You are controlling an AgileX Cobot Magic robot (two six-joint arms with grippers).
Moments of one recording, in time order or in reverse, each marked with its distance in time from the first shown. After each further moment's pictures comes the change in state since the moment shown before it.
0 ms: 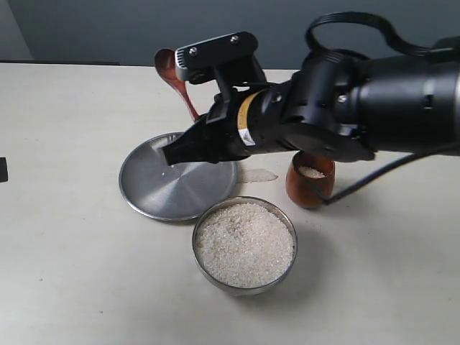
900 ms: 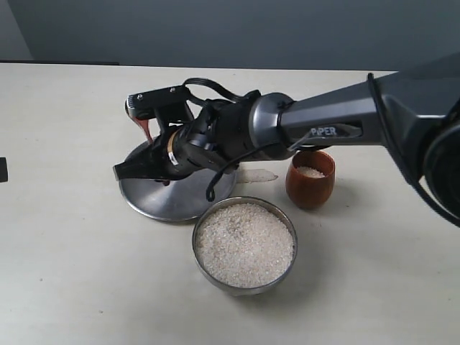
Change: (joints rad) left arm 0.000 0.000 0.000 0.000 0.000 0.000; right arm 0.000 0.499 -0.354 0.117 -0.071 0.000
